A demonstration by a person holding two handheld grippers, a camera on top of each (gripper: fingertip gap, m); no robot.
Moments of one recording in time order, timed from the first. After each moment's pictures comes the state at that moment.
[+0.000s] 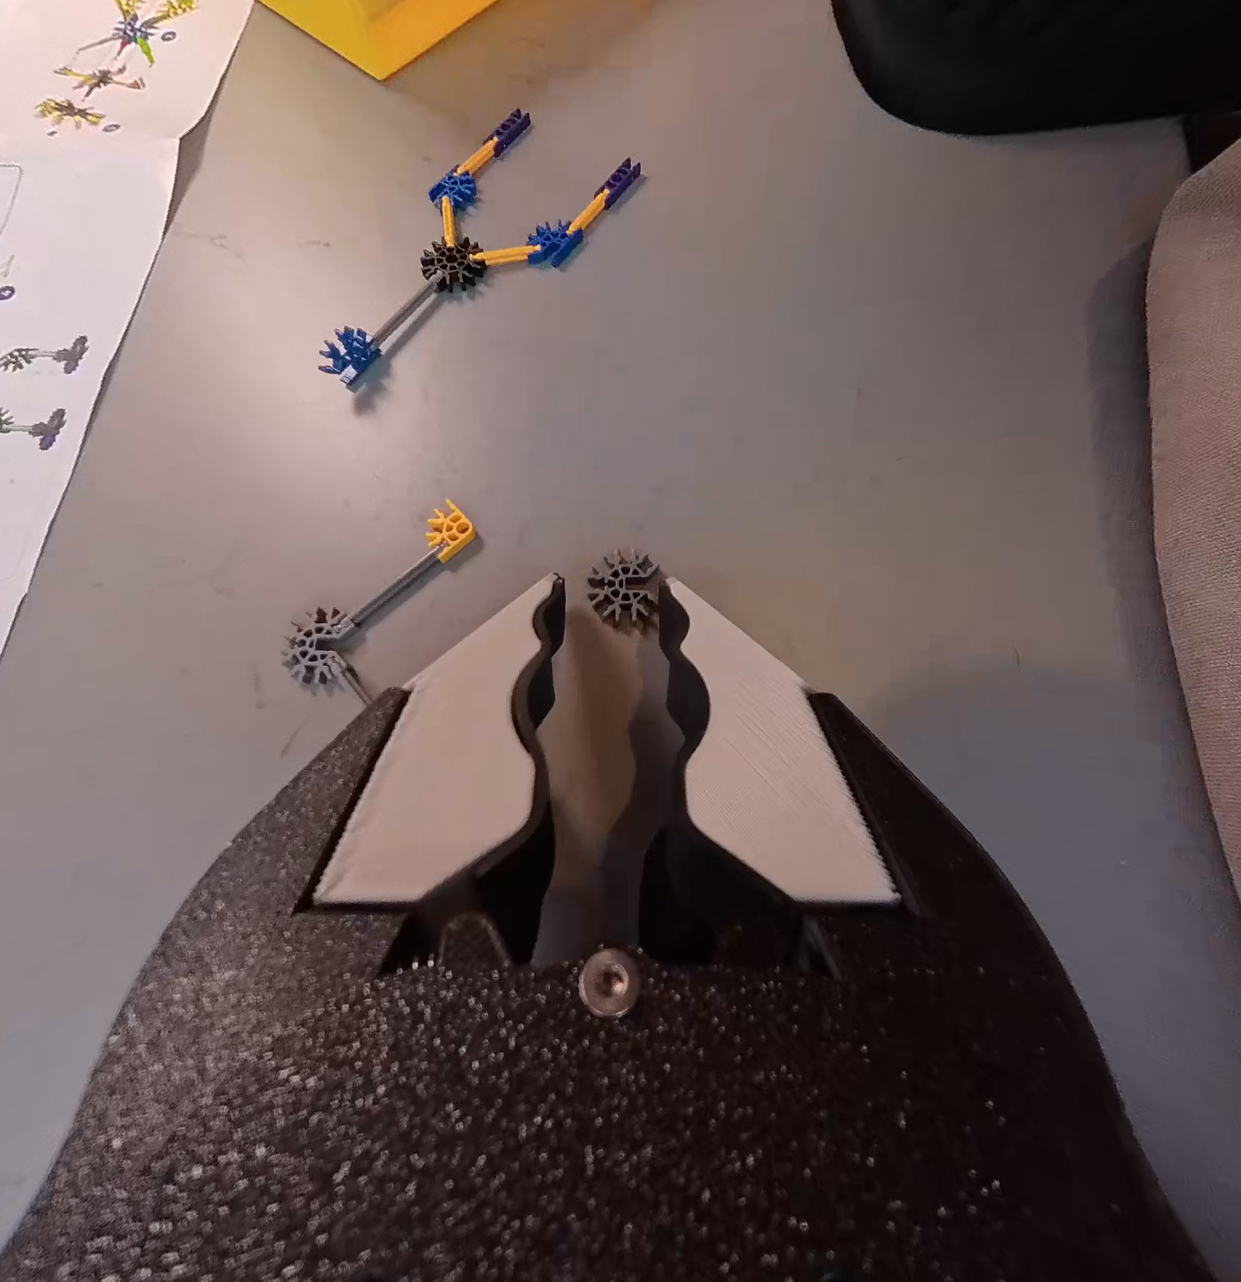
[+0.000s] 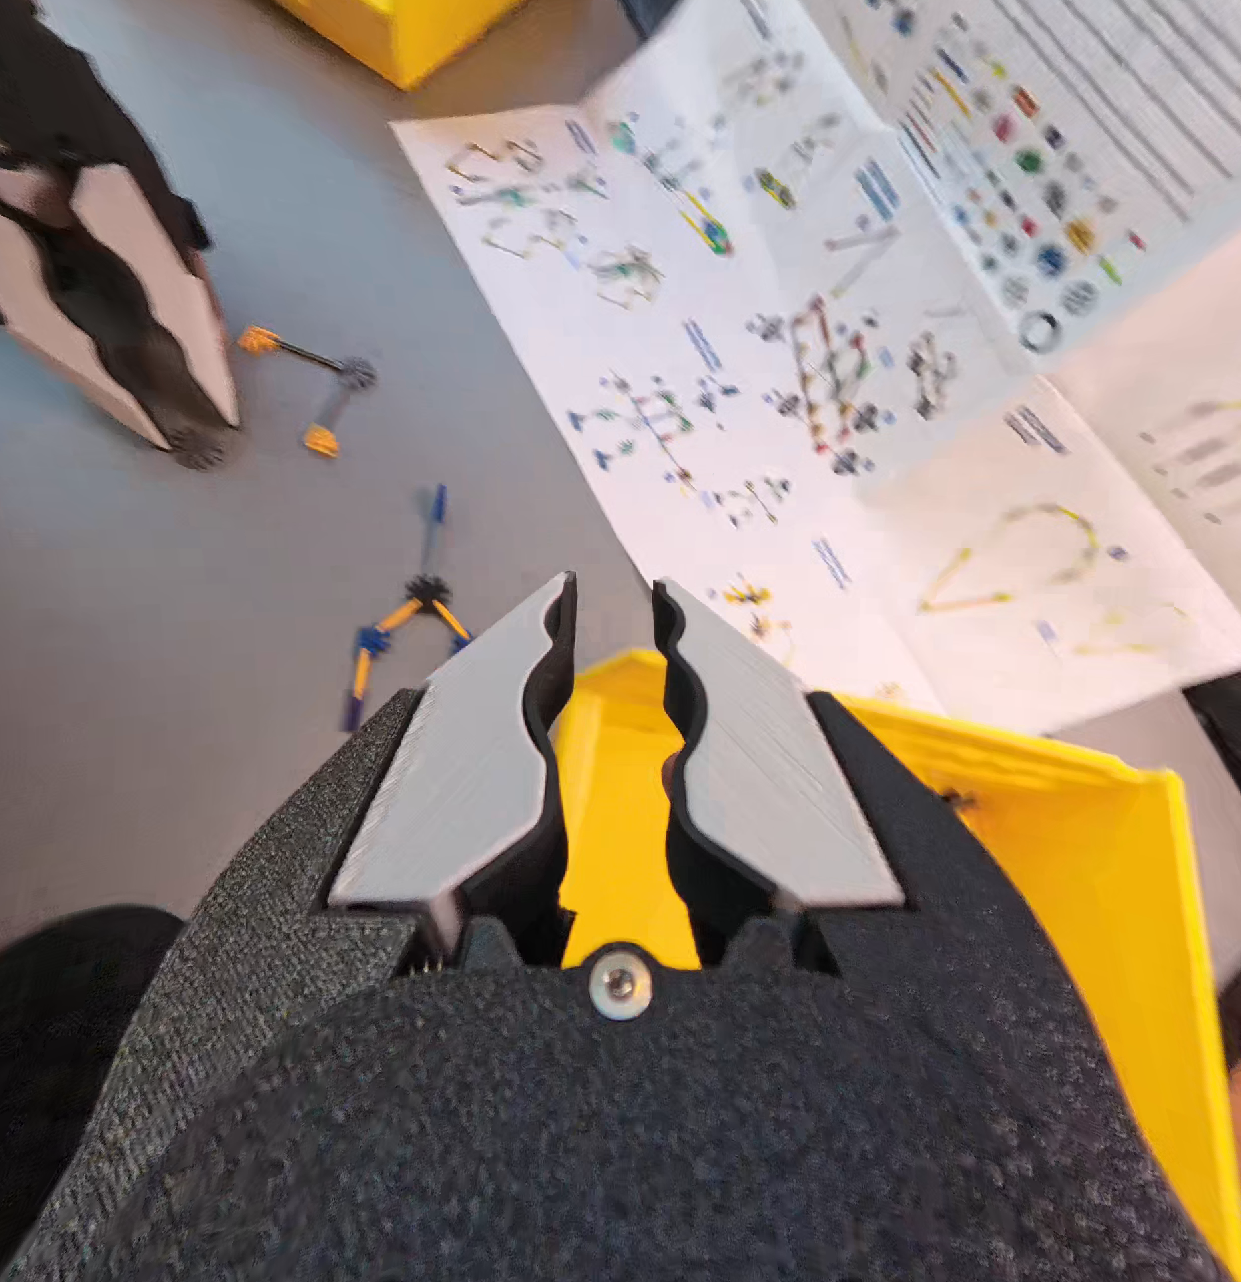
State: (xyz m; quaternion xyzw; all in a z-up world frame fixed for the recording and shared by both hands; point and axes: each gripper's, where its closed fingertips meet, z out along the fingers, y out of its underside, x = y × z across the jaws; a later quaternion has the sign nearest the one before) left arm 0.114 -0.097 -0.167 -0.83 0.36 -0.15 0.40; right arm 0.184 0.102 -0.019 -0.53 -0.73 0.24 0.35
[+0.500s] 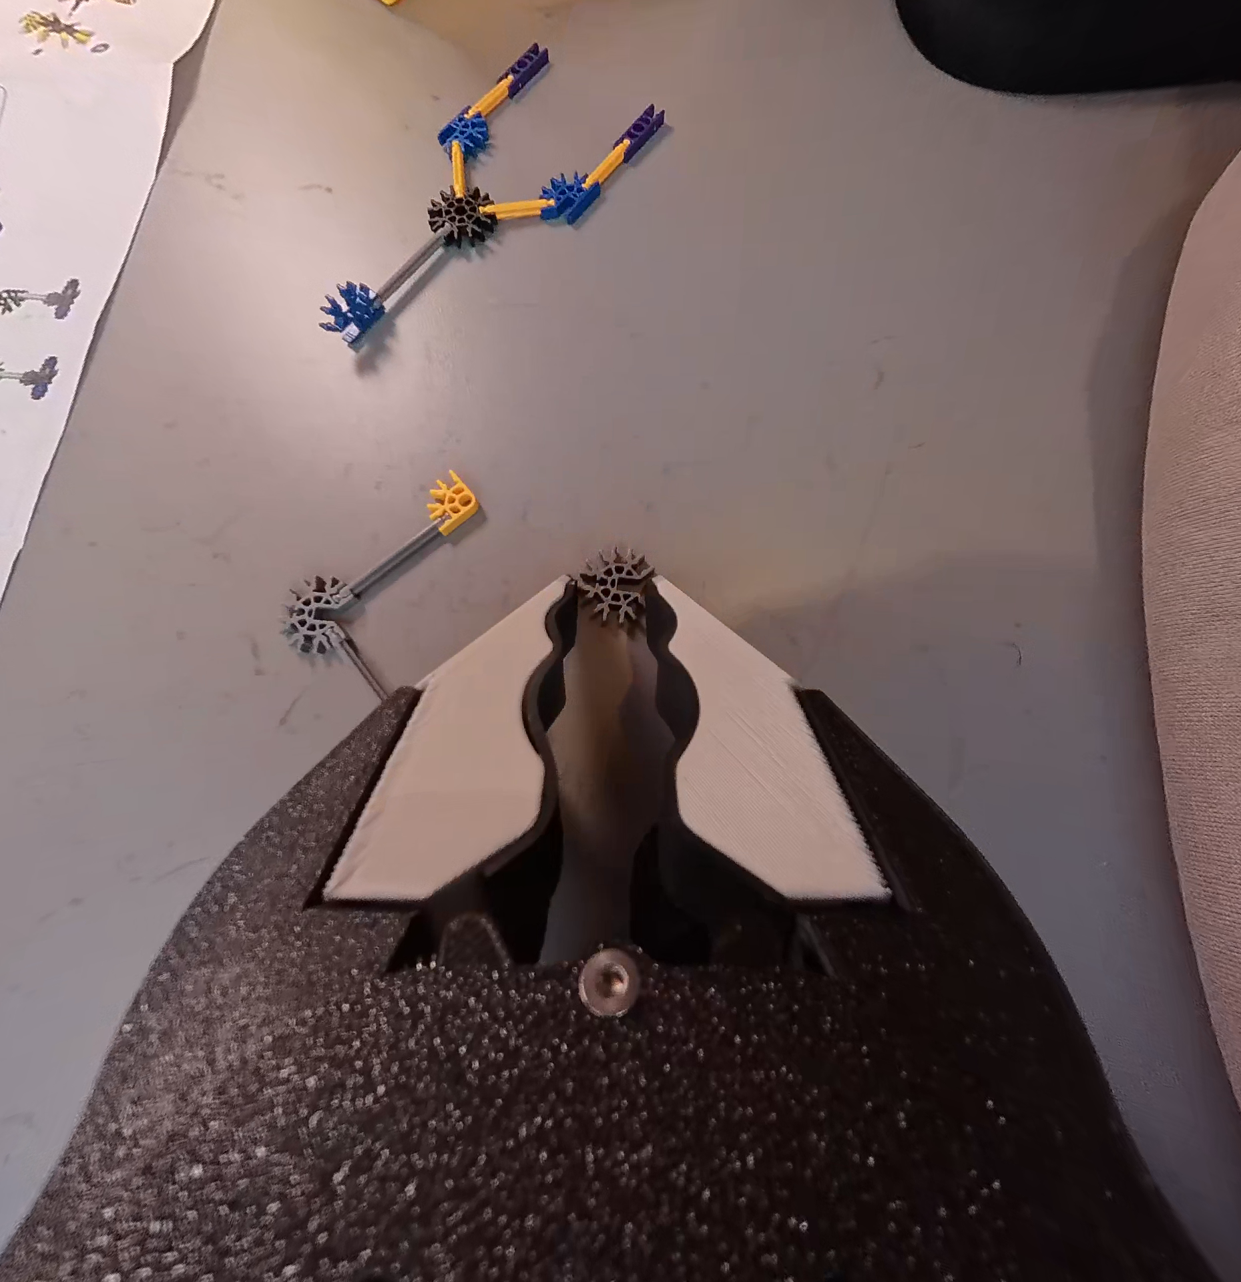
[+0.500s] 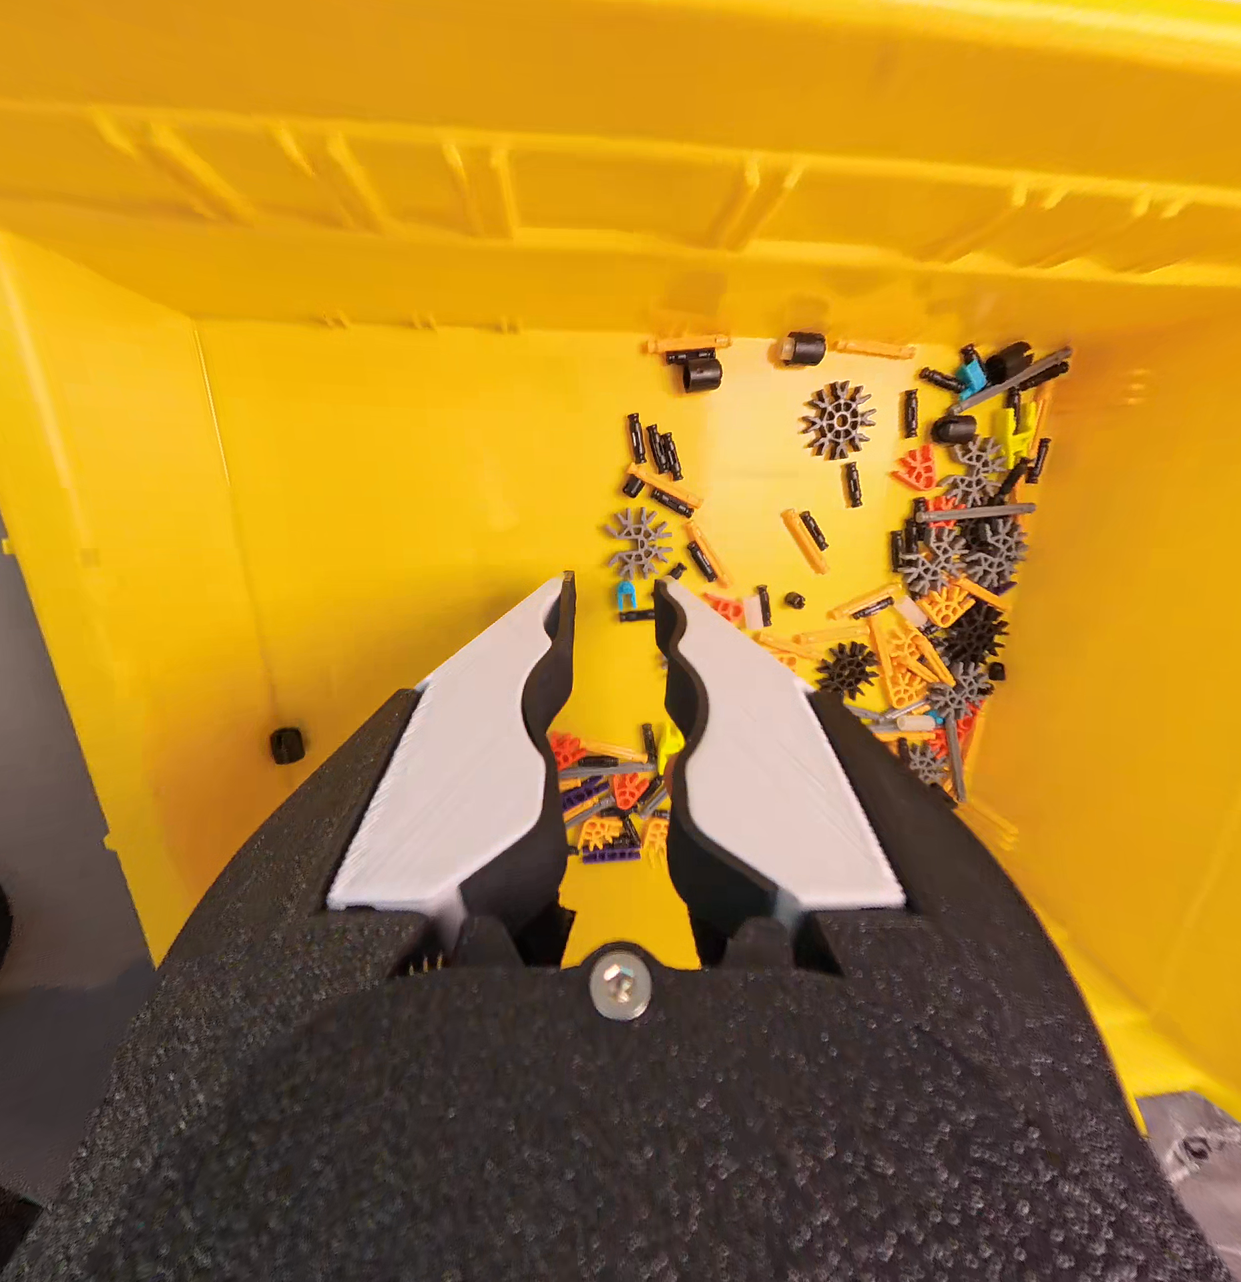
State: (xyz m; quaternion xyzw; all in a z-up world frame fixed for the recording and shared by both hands) left arm 0.111 -0.099 -0.171 -0.85 0.34 -0.13 0.37; right arm 0.267 0.245 -0.145 -0.68 -0.72 0.05 0.13
